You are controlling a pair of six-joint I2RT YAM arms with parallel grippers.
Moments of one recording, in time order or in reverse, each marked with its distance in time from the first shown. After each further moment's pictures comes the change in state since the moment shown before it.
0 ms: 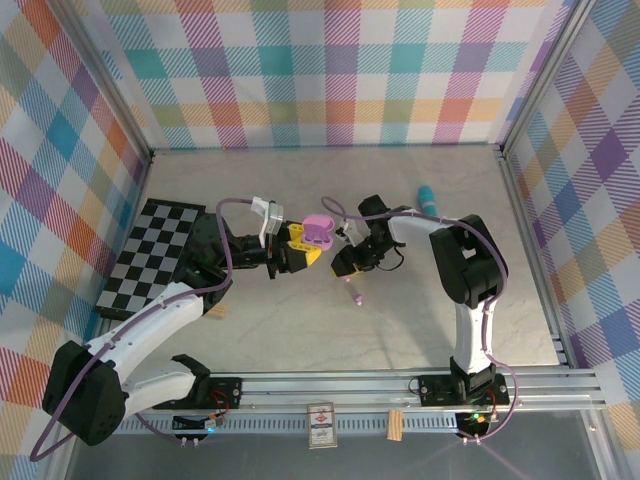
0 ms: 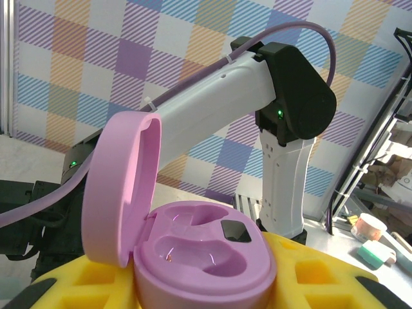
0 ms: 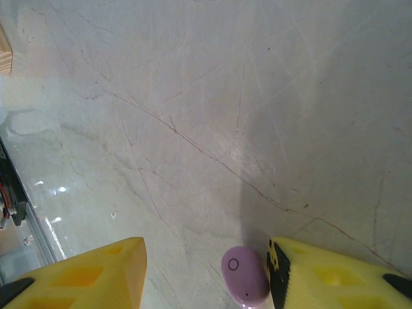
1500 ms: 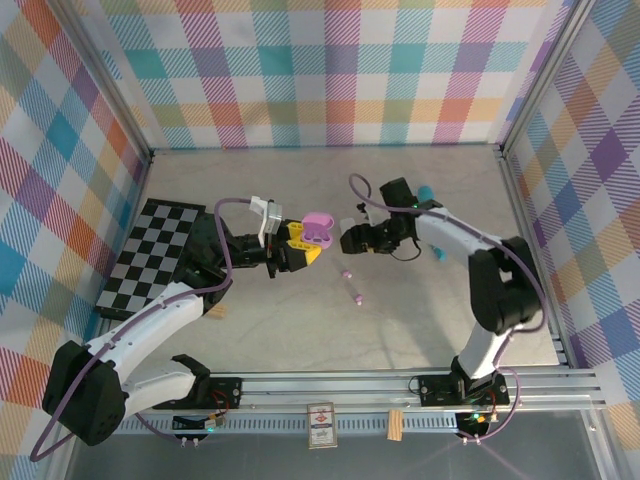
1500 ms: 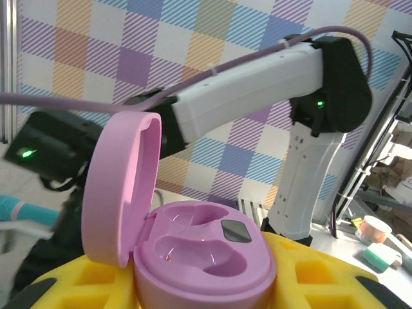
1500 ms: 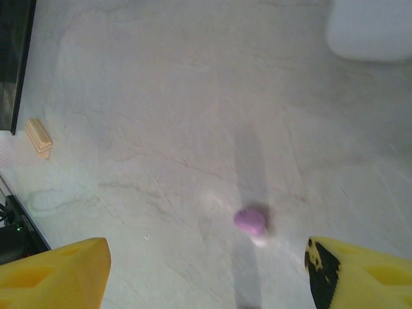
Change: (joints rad) left arm 0.000 0.000 0.000 0.029 -0.004 -0.001; right arm -0.061 -0.234 -0.040 0.059 0.108 0.222
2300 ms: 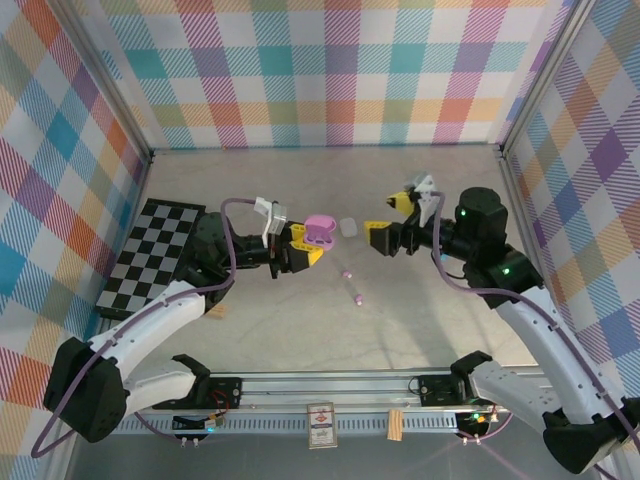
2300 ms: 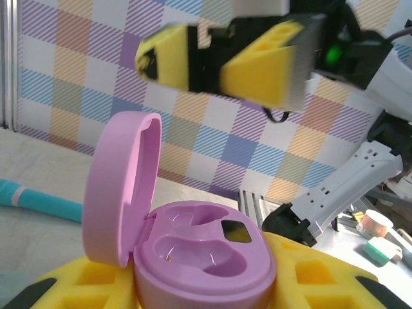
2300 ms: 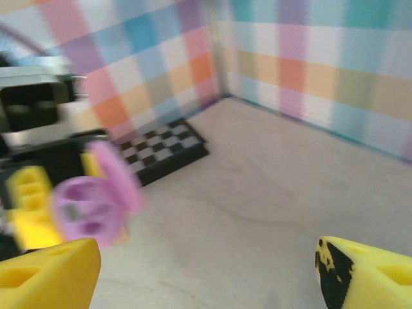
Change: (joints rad) left arm -0.004 0.011 0.005 -0.050 -0.008 0.027; right arm 0.007 -0.851 -0.183 0.213 0.121 -0.085
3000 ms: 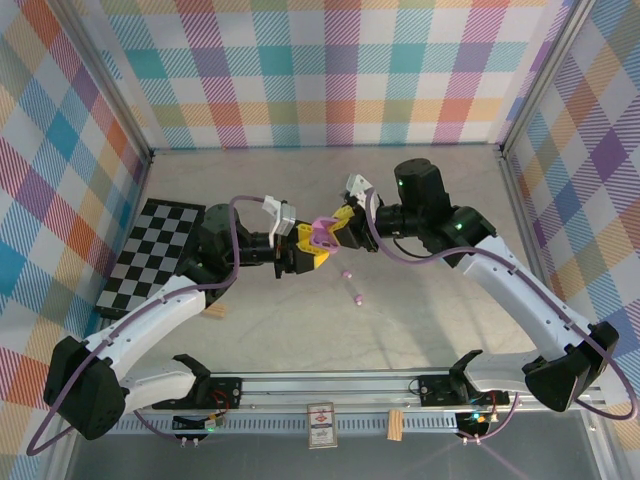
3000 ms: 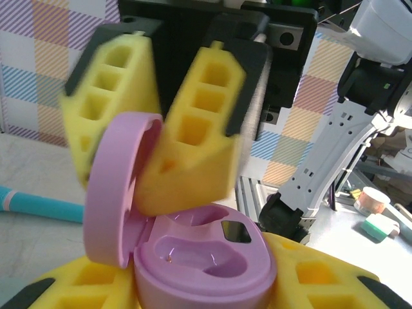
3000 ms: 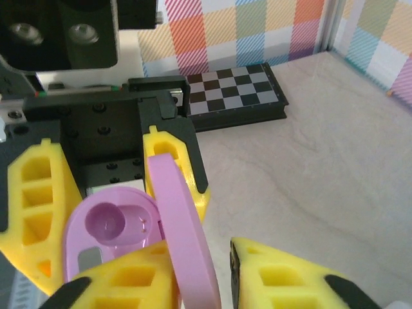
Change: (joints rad) left arm -0.048 0.017 0.091 -0.168 0.013 0.130; right arm 0.219 0.345 0.314 -0.229 -0.131 -0.339
